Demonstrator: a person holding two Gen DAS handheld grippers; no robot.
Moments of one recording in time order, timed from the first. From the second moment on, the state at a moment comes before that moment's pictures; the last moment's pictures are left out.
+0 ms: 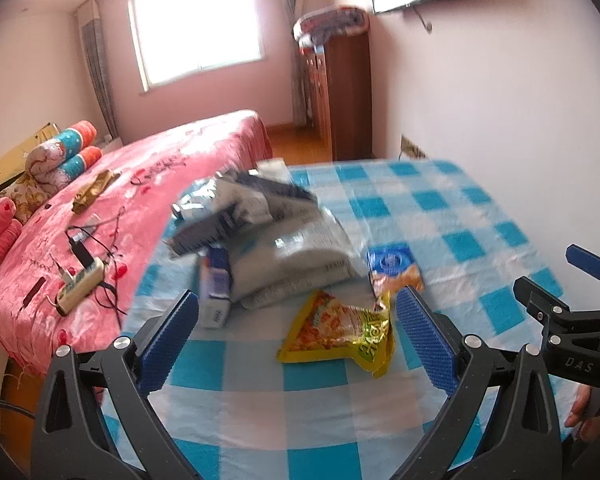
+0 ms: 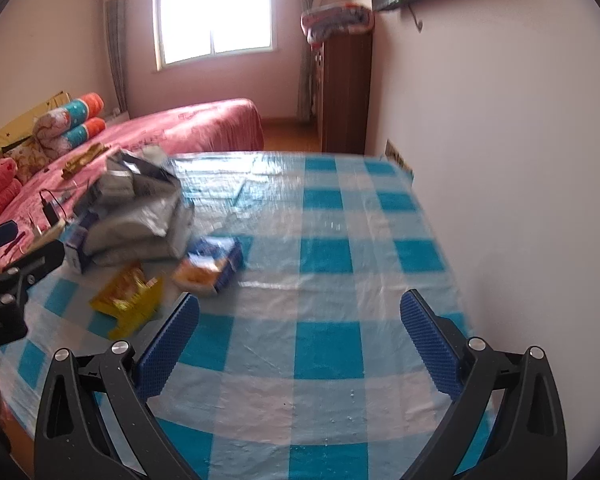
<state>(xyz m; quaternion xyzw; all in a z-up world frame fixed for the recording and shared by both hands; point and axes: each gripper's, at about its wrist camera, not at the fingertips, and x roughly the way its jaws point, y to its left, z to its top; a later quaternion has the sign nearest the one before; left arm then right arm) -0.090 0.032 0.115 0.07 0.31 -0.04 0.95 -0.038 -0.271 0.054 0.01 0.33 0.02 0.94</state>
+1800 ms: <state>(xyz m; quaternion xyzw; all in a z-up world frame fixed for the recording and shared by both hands) -0.203 0.077 0.189 0.03 0.19 -0.02 0.98 -0.146 -0.248 0.163 -0.03 0.17 -0.02 0.98</state>
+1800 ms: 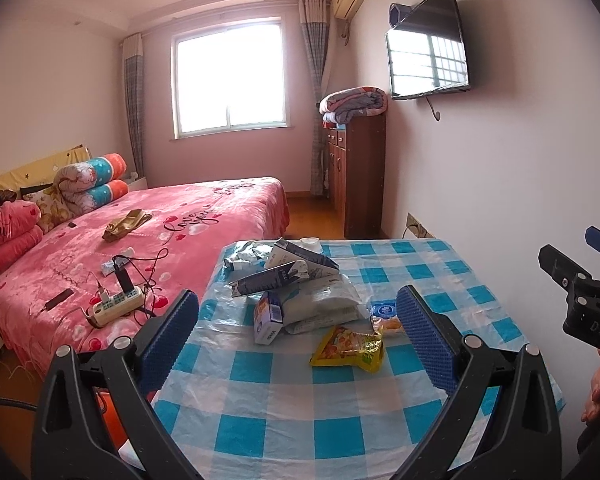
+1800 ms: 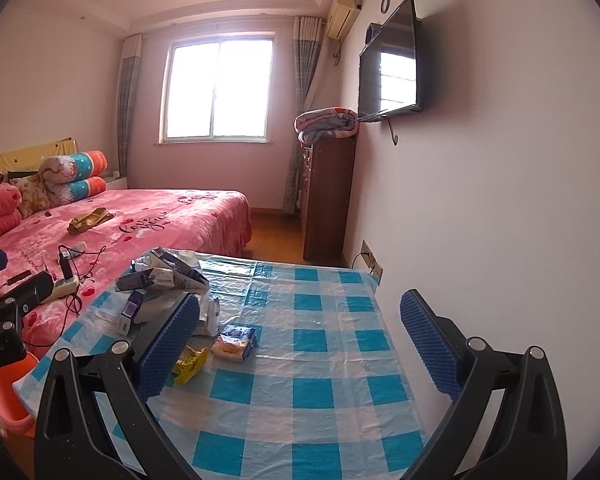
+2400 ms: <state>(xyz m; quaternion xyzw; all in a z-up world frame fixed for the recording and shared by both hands) -0.191 0.097 0.168 0.02 0.23 -0.01 0.97 -0.132 -0.251 0.143 -0.02 0.20 0.01 0.98</state>
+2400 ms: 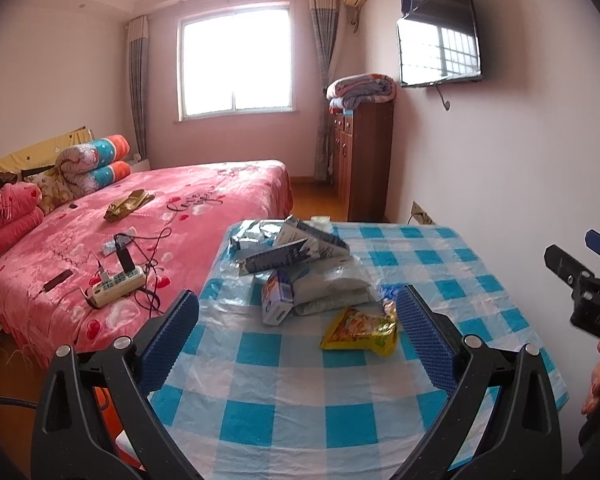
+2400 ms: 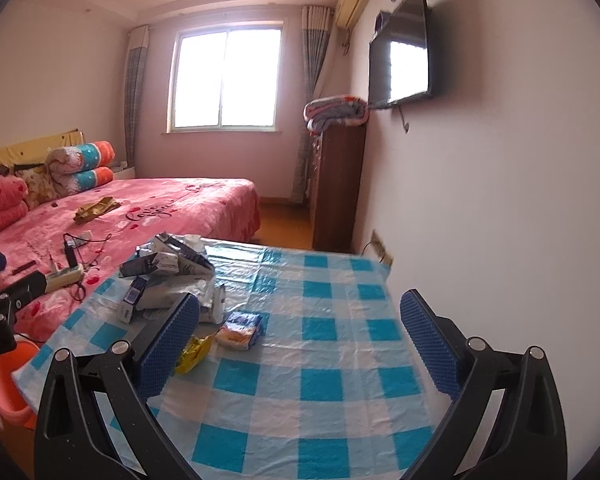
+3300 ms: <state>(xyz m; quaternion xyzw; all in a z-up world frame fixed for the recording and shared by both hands) -0.017 0.180 0.098 -0.23 0.39 -0.09 0.89 -0.013 -0.238 0.048 0.11 0.38 0.18 0.90</state>
